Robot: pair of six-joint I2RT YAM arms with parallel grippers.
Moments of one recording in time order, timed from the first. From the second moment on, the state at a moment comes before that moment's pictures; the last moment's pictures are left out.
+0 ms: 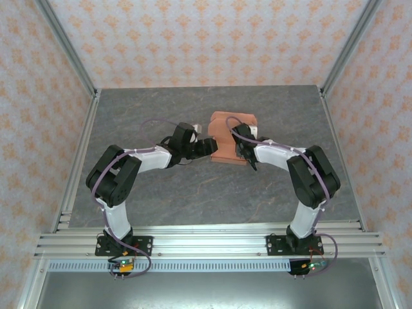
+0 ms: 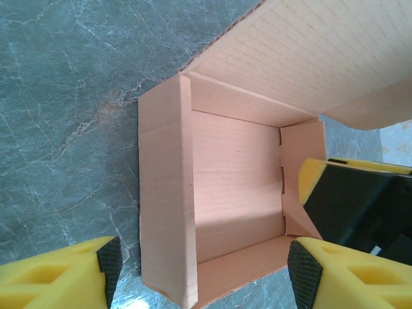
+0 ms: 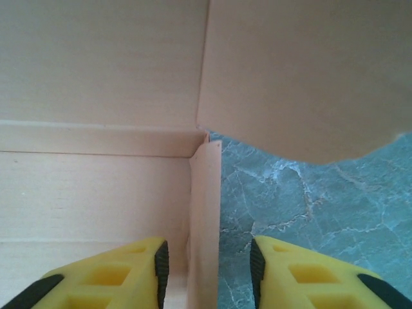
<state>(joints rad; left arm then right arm) -0.49 1.84 1.00 0.15 0.34 -0.79 0.51 1.79 1.05 -0.35 0.38 0.48</state>
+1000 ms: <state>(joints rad) -0.48 1.72 0.88 0.28 0.45 -0.85 0.46 1.63 0.90 -0.05 -0.08 0.47</state>
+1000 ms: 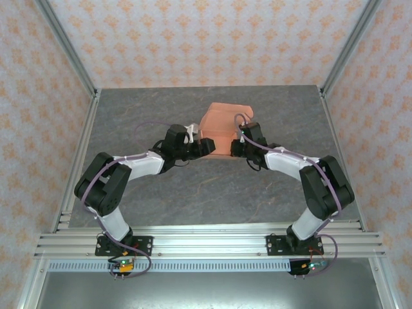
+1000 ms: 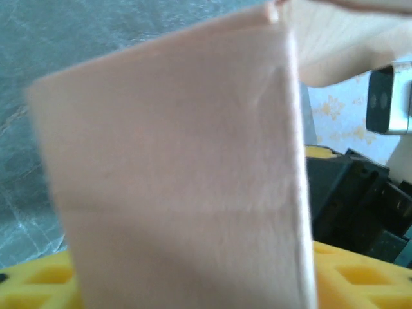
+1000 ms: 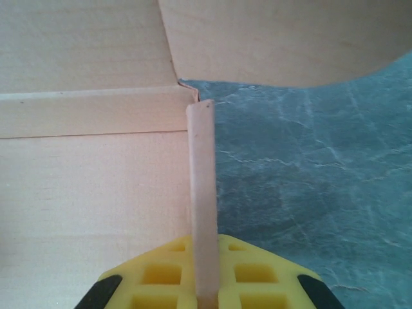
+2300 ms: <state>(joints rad) -0.50 1.66 0.92 0.03 0.26 -0.89 0.53 1.65 1.00 -0.22 0.06 0.46</state>
